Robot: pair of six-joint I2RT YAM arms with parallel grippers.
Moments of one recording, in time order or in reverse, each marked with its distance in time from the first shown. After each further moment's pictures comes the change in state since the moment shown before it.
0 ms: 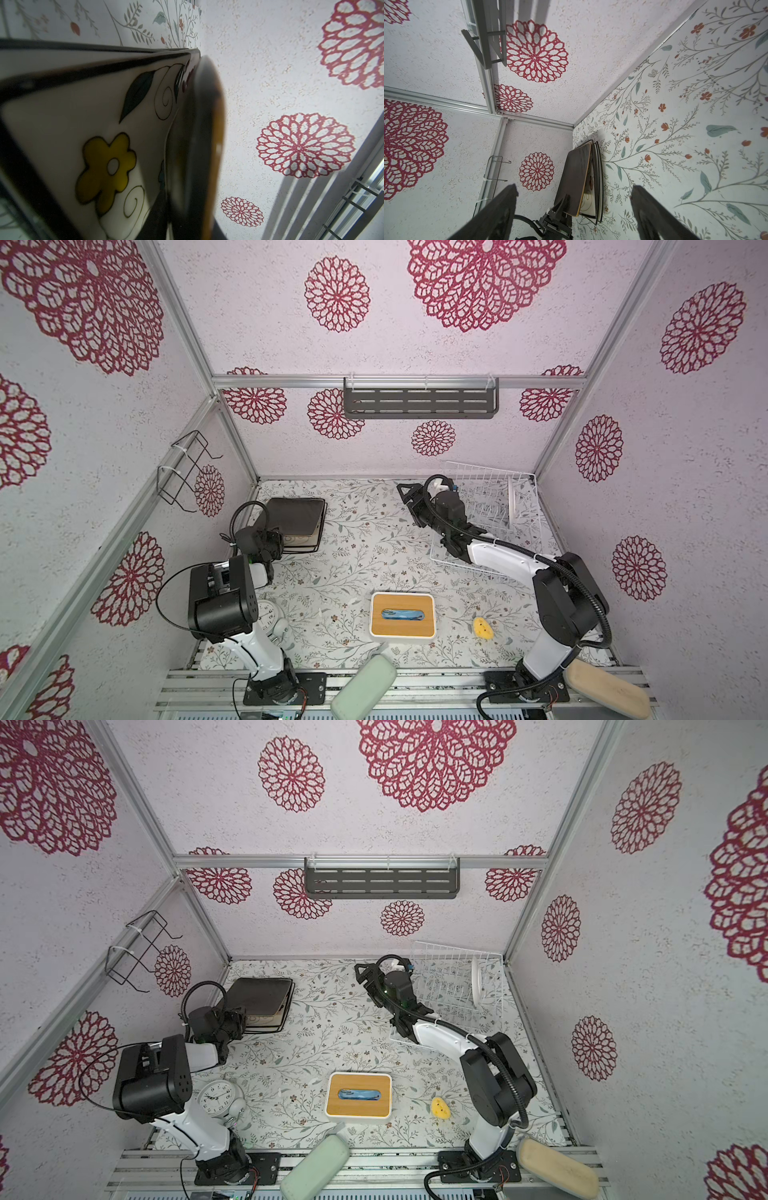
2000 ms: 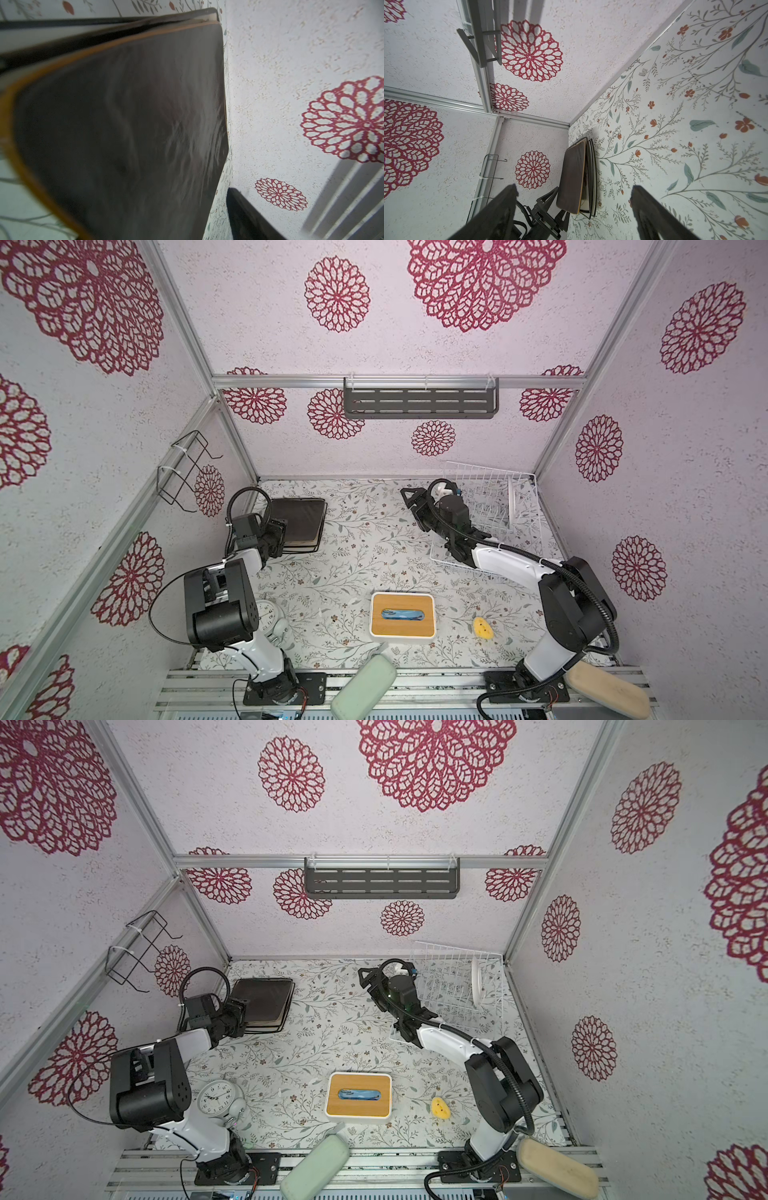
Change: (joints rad) left arm -0.013 -0.059 0.194 -0.520 0.064 0.220; right arm -0.006 -0.045 -0.066 0.002 0.004 -0.009
